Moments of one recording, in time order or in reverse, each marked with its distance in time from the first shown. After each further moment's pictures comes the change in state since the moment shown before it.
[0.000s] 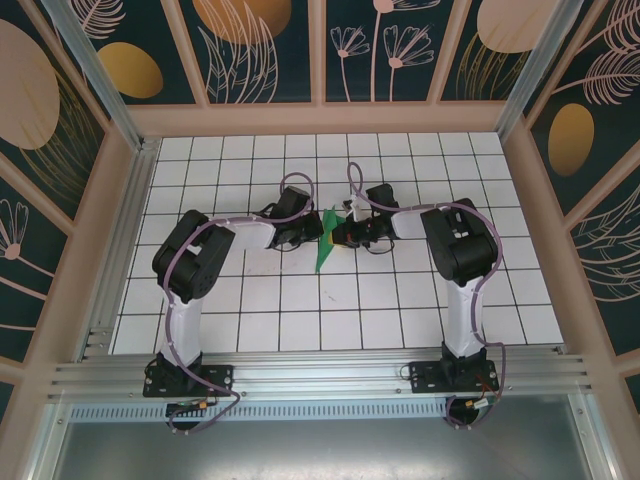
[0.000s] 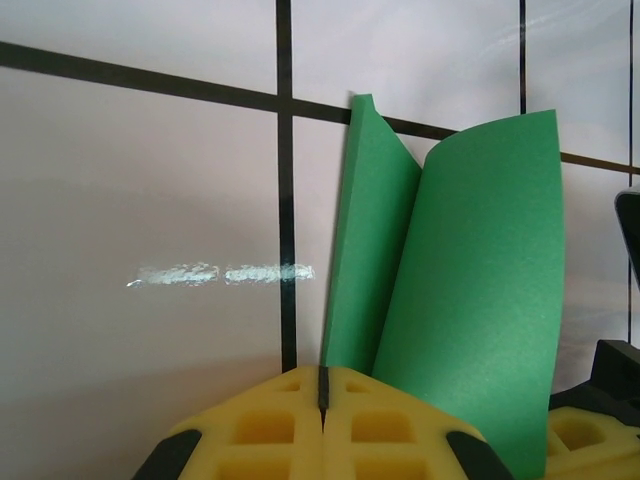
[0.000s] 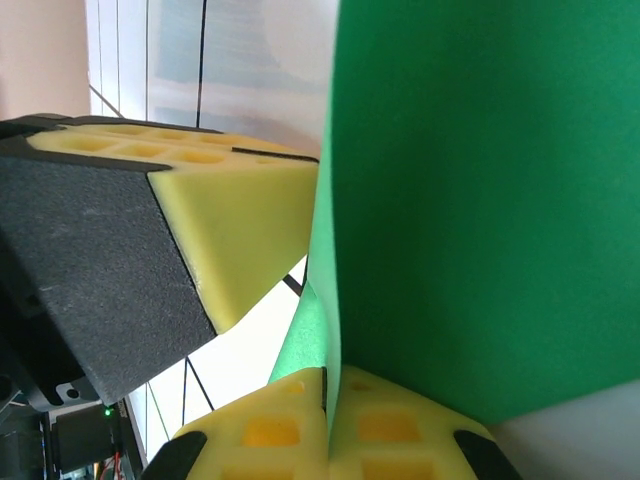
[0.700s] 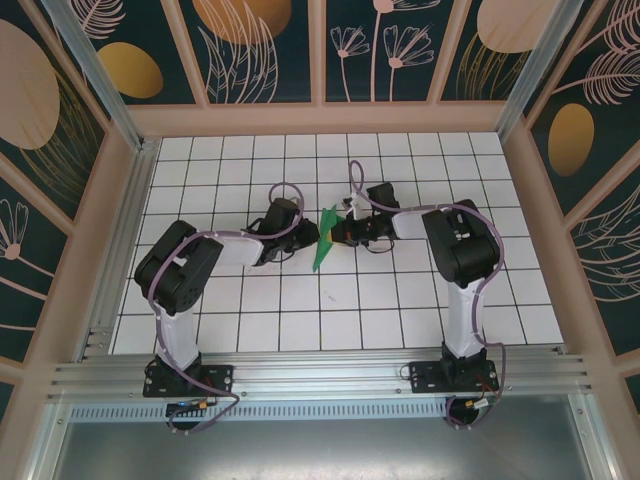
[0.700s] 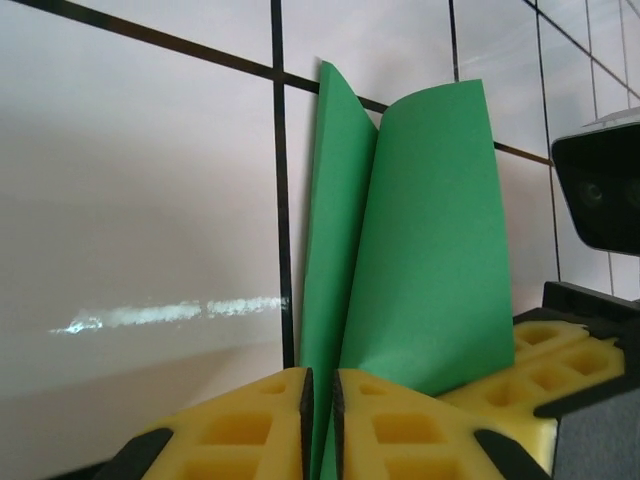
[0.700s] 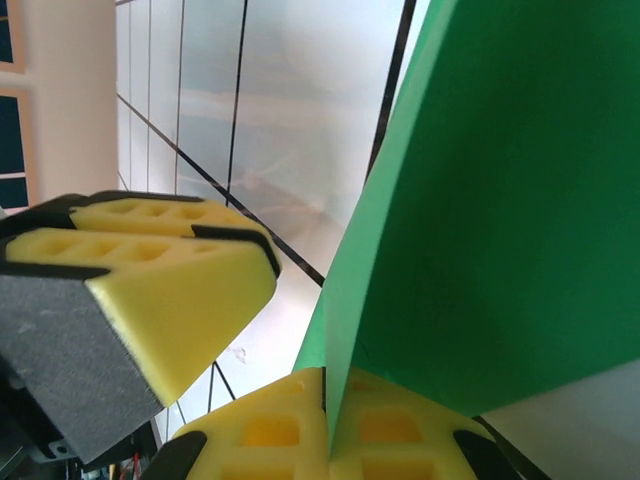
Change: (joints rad) left arm -0.005 -0.128 -0.230 0.237 -0.005 -0.047; right arm 0.002 -0.016 -0.016 0.046 -0.019 0.033
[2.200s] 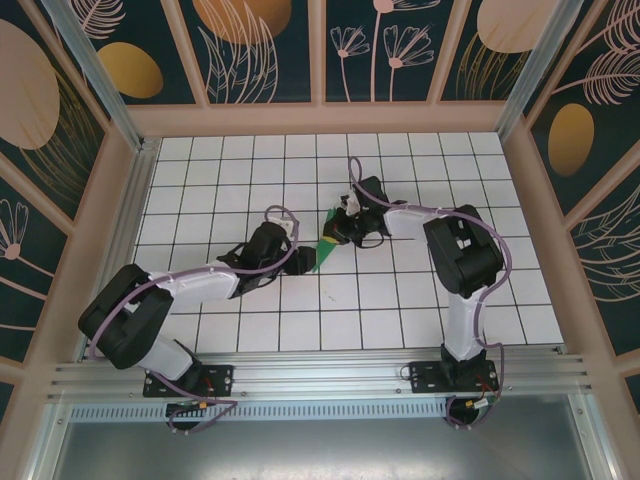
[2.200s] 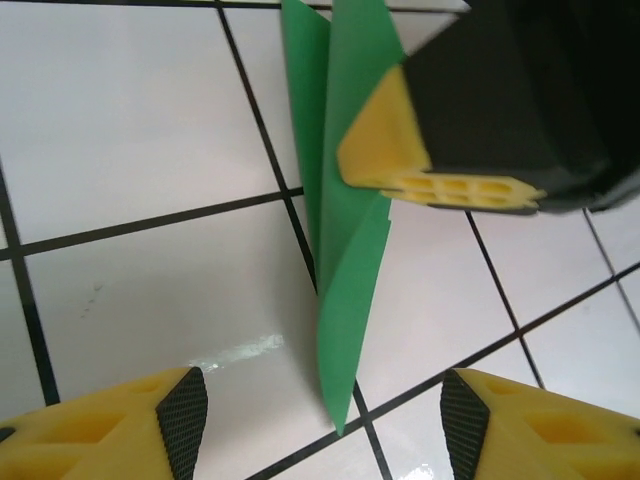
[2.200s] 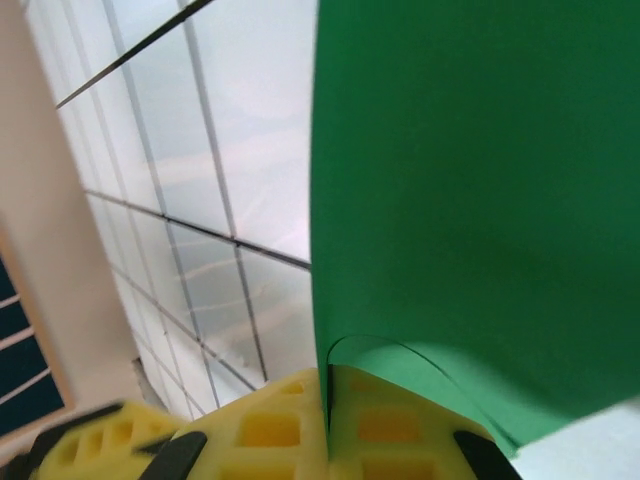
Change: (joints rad) left arm -0.097 -0.419 -0.309 -0.082 -0.117 0.267; right arm 0.088 -0.095 0.050 -0.135 0.196 0.336
